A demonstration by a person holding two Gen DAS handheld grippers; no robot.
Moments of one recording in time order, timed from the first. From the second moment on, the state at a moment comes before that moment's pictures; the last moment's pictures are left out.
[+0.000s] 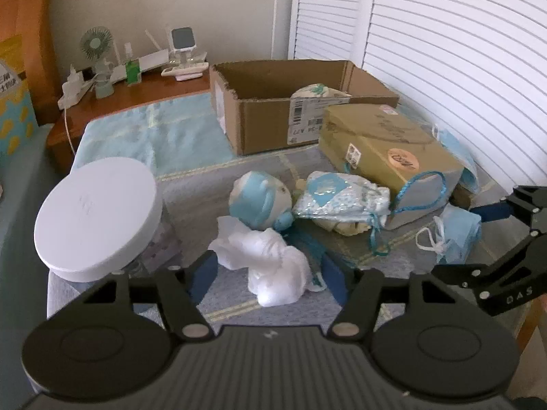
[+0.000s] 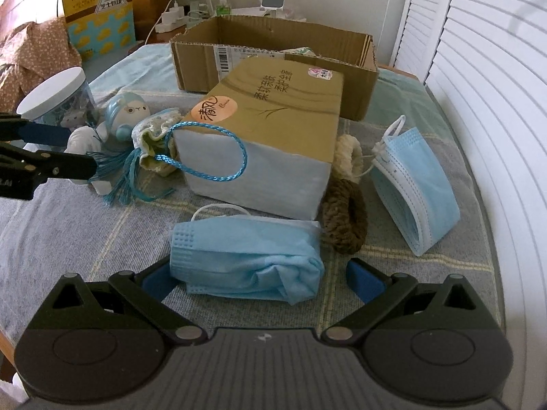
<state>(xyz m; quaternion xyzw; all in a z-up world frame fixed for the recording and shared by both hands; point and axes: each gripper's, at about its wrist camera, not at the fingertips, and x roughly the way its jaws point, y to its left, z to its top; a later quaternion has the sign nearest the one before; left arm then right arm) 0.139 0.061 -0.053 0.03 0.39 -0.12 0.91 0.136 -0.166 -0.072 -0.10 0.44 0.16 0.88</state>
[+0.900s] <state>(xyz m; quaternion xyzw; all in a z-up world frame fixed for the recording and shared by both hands) 0.108 0.073 -0.052 0.02 0.41 -0.15 0.90 0.132 -0.167 -0.073 -0.10 0.43 0.16 0.88</state>
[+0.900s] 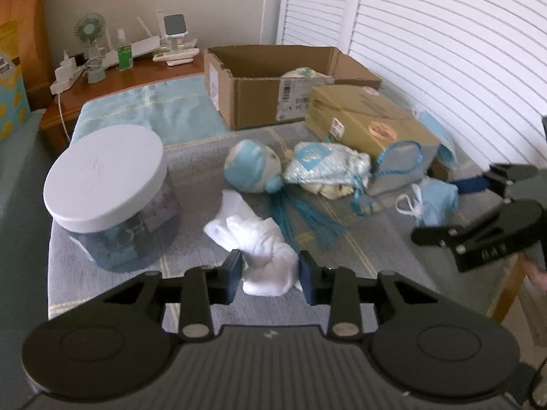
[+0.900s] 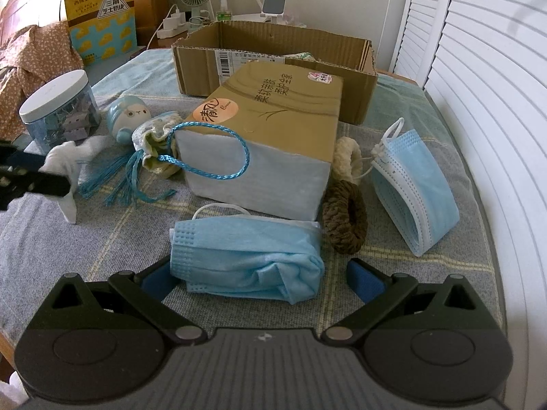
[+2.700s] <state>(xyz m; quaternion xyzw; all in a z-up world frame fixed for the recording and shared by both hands) 0.121 0.059 0.019 0.07 0.37 -0.21 0.90 0.090 -0.177 0.009 -0.11 0.35 0.18 0.91</state>
